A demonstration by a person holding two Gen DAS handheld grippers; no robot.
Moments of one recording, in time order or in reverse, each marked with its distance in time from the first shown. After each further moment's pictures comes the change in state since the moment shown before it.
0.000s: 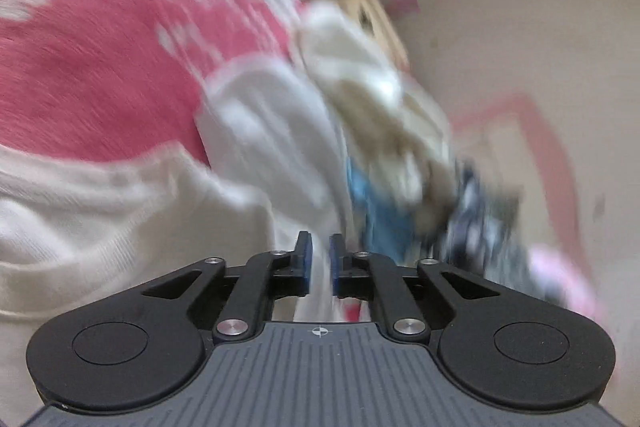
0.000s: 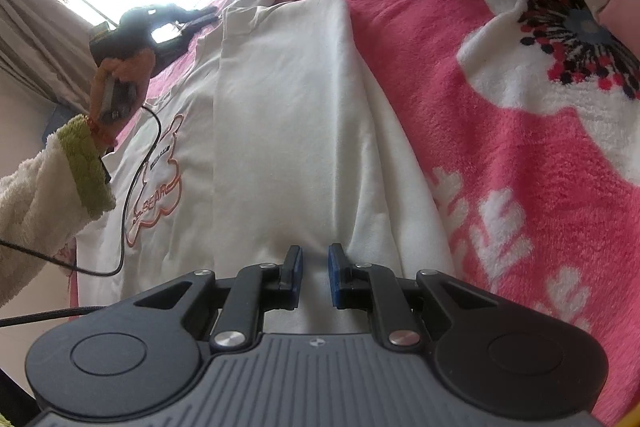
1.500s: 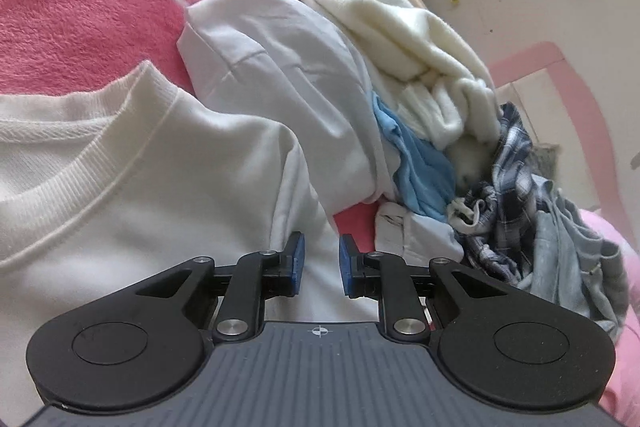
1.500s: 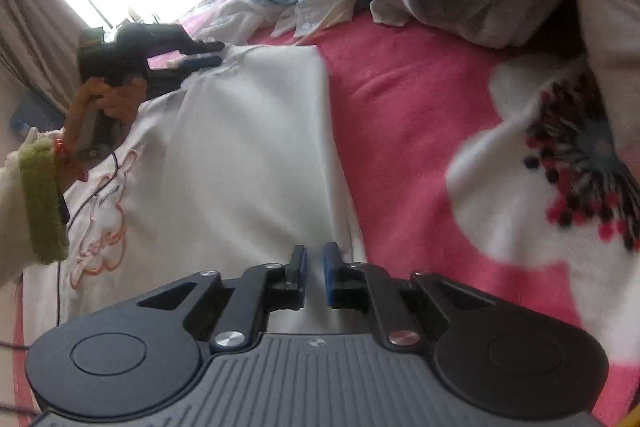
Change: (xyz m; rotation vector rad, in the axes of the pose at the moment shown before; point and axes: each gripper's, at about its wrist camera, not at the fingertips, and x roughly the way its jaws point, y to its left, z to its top) left arm 0.040 -0.001 -0.017 -0.022 -0.005 0.085; right arm 0.017 0.000 0.053 -0.105 -0.058 -0.108
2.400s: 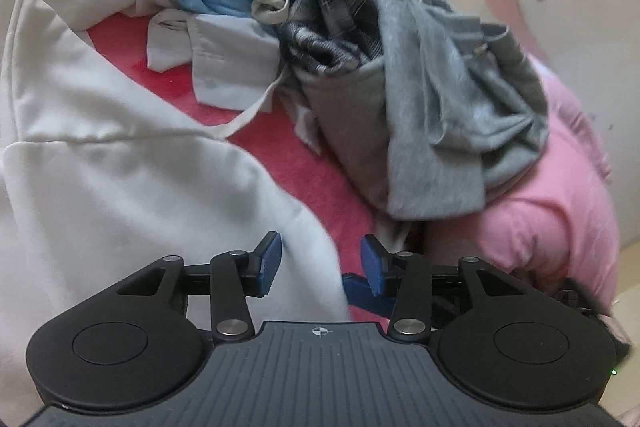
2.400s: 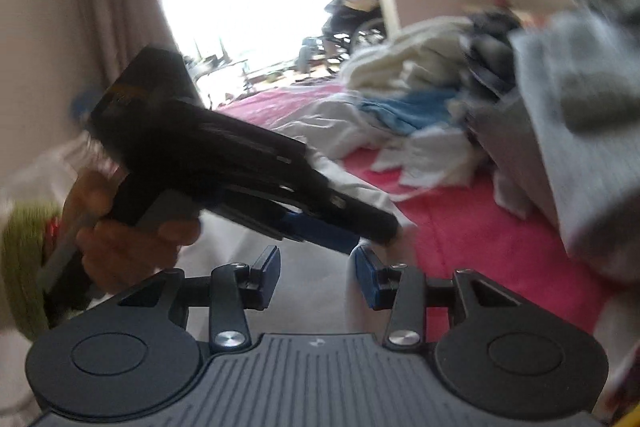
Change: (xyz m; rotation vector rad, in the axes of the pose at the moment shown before) left arm 0.008 -0.095 -0.096 0.323 0.374 -0.241; right arm 0.048 0.055 0.062 -0.403 -0.291 0.110
